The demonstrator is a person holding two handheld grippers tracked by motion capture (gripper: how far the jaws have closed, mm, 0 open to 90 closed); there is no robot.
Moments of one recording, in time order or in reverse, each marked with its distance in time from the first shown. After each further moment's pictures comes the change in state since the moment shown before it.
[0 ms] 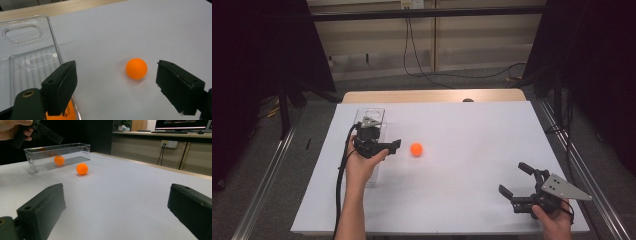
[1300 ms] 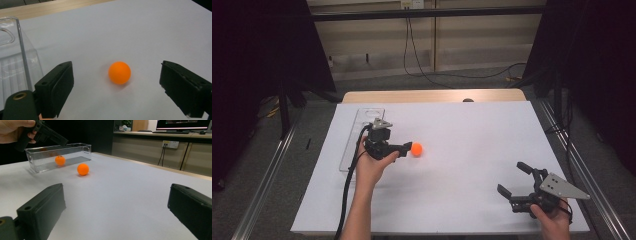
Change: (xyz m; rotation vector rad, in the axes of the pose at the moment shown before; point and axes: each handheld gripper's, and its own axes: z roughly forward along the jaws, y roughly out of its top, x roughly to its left) left arm -0.021 0.001 0.016 -0.005 -0.052 0.018; right arm 0.001 0.001 0.004 0.000 0.008 -0.008
